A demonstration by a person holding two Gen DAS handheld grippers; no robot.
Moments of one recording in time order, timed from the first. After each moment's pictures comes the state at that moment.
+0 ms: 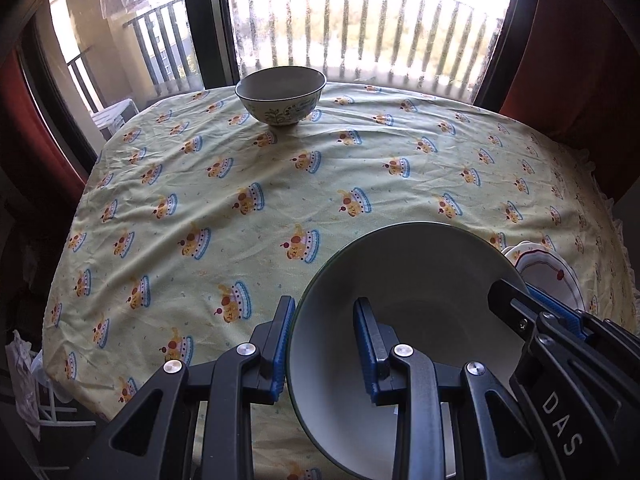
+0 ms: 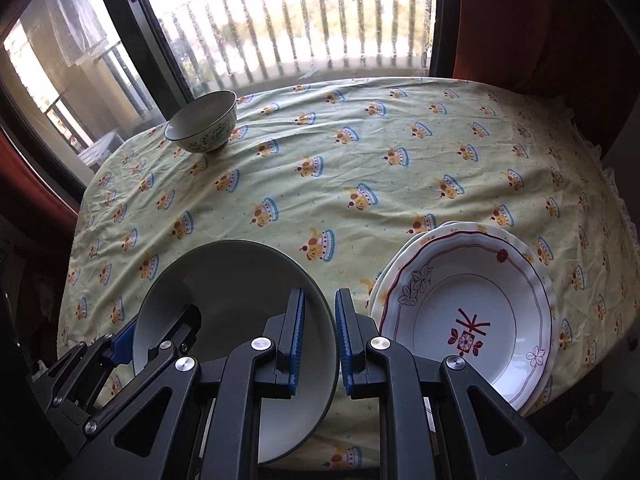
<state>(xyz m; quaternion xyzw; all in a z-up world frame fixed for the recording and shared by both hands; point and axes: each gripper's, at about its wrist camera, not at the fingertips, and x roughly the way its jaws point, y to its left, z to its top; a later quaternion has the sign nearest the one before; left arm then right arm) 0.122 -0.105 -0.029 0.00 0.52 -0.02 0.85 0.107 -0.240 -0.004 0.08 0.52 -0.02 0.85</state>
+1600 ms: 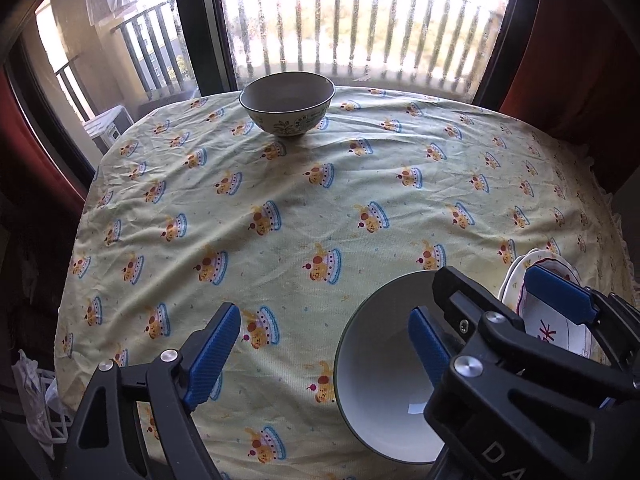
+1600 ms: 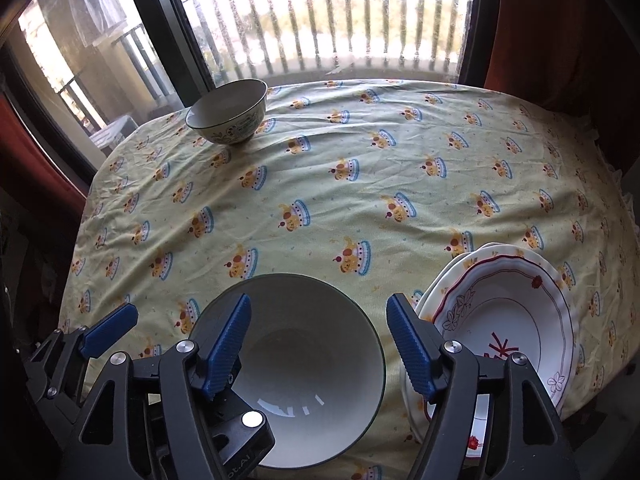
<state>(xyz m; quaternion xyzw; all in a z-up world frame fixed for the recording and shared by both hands) 0.147 -0.079 -0.013 0.02 0.52 -0.04 0.85 0.134 -0.206 -0.002 0.06 0.52 0.01 0.85</state>
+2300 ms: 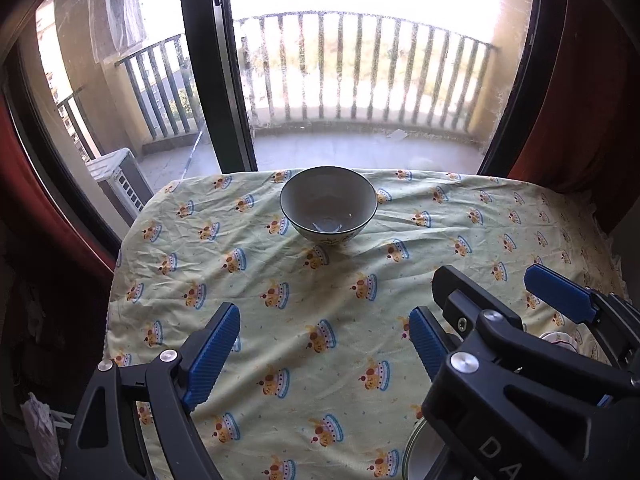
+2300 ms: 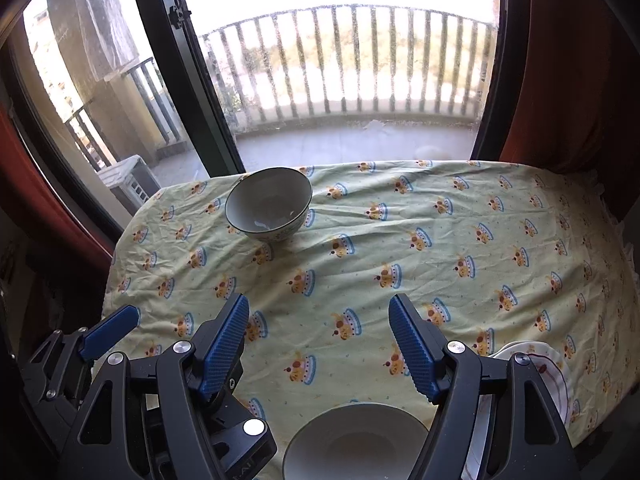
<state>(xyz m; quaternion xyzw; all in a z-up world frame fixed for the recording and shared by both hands) 0.225 -0.028 0.049 0.03 0.46 -0.05 0.89 0.210 -0.154 0.068 0.06 0.45 0.01 0.89</state>
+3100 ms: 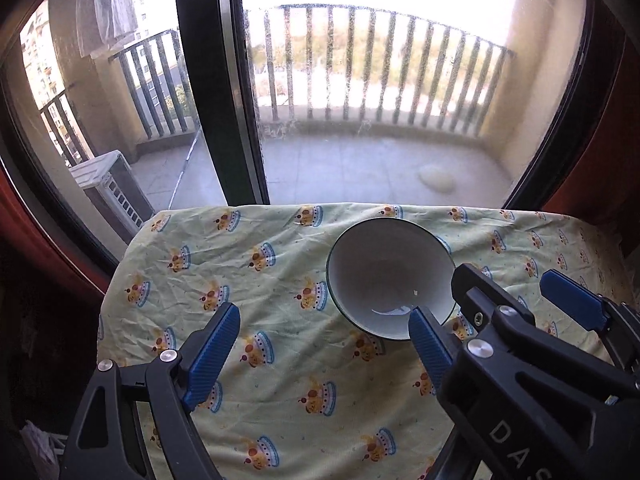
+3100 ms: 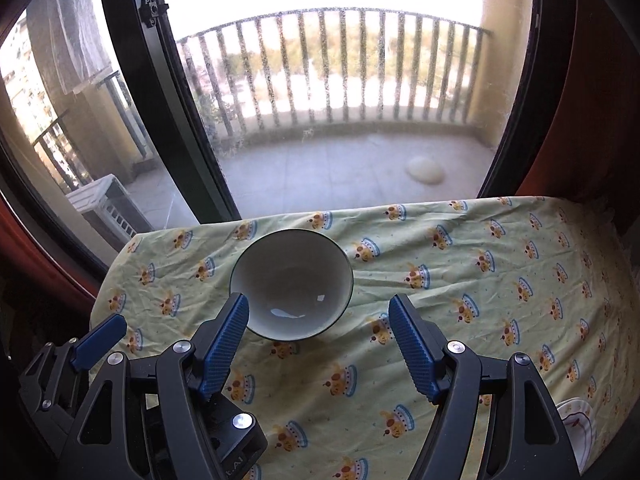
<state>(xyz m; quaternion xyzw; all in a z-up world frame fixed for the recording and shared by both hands) 0.356 0.012 0.009 0.02 0.47 -0.05 0.88 0.345 -0.104 0.037 0.05 0.45 -0.04 0.89</state>
